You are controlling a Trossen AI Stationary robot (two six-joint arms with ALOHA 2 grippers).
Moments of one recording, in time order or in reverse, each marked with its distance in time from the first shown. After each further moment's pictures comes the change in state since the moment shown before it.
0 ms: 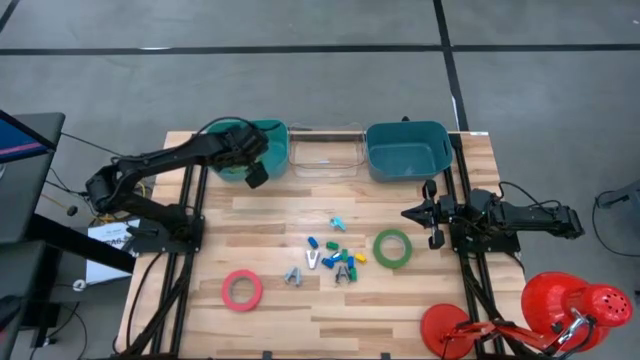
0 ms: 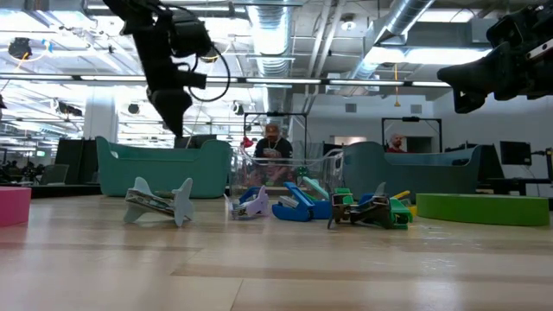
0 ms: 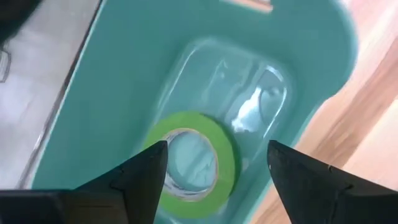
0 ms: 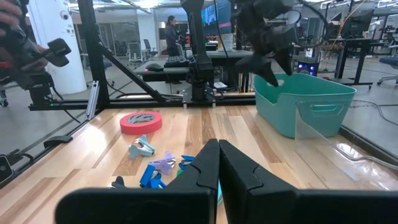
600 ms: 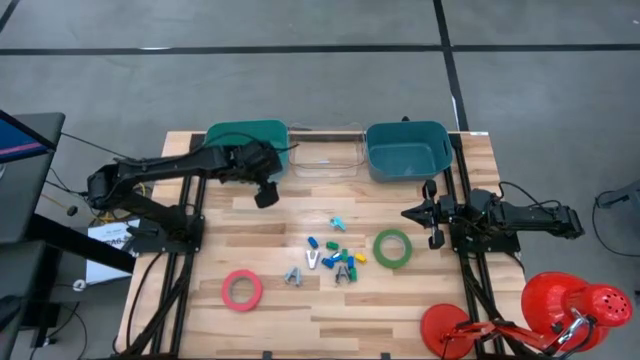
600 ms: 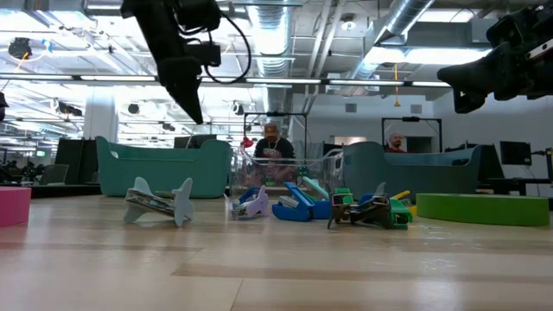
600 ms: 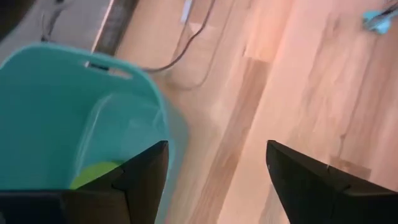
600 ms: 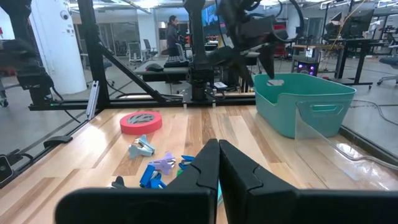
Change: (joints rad) left arm -0.235 -0.001 0.040 0.010 0.139 -0.059; right arm 0.000 0.000 0.000 0.000 0.000 0.000
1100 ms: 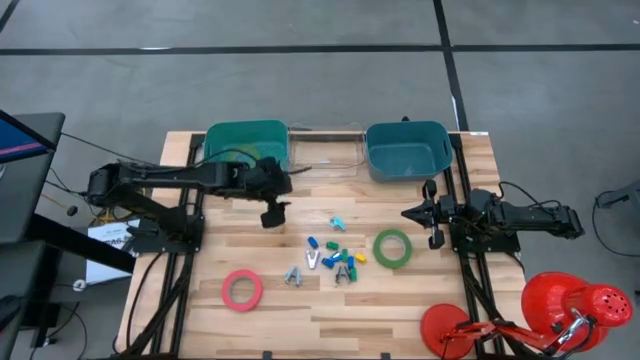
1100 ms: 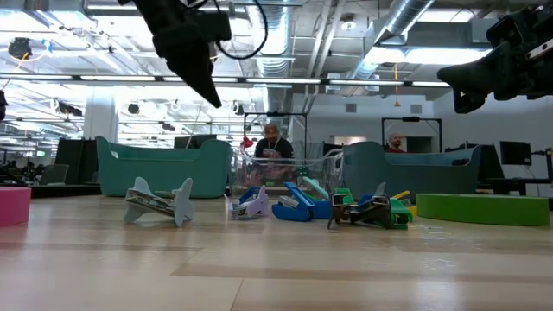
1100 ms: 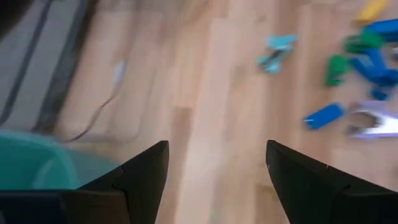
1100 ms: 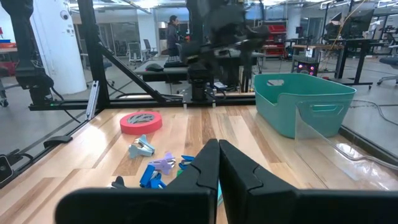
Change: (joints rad) left arm -0.212 0.000 0.000 0.115 0.038 -0.028; right arm 0.000 0.000 0.000 0.000 0.000 0.000
